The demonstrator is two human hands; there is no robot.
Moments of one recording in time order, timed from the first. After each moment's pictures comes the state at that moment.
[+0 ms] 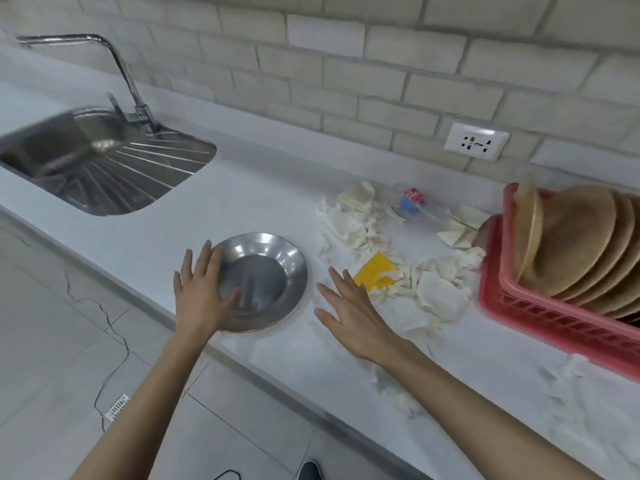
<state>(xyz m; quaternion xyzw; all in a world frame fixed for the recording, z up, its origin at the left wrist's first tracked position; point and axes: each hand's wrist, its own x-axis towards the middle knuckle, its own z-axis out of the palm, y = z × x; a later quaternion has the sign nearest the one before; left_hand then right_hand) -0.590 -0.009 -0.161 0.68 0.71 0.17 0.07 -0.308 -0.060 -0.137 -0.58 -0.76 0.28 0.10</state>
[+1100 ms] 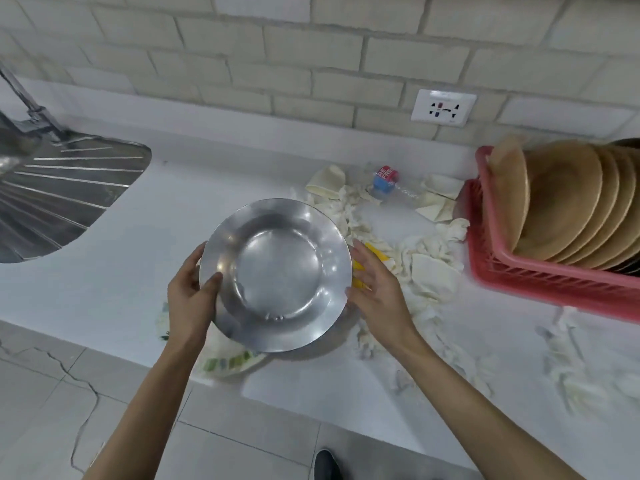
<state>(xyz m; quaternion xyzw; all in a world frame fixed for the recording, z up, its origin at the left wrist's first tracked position) -0.567 0.043 -0.138 0.50 0.57 0.47 0.45 -0.309 -0.050 -0.116 -0.60 -0.44 0.43 0.52</state>
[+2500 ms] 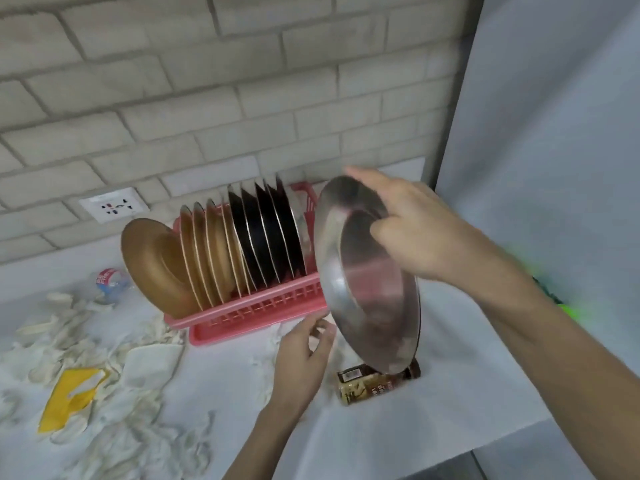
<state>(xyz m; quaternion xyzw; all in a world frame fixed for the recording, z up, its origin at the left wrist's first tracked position) -0.024 -0.236 -0.122 0.81 0.32 0.21 0.45 0.129 -0.337 0.086 -0.81 -0.46 0.12 0.35</state>
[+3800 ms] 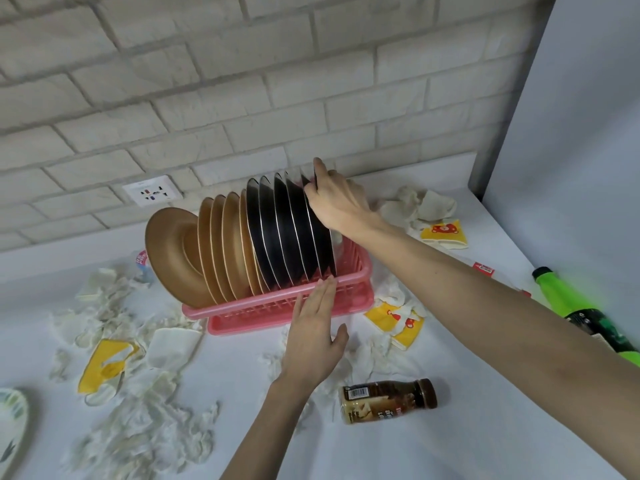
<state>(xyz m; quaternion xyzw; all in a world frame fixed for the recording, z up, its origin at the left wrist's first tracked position) 0.021 -0.204 -0.137 0.92 0.29 0.16 0.19 0.207 -0.137 -0.020 -0.82 -0.50 0.03 0.28</state>
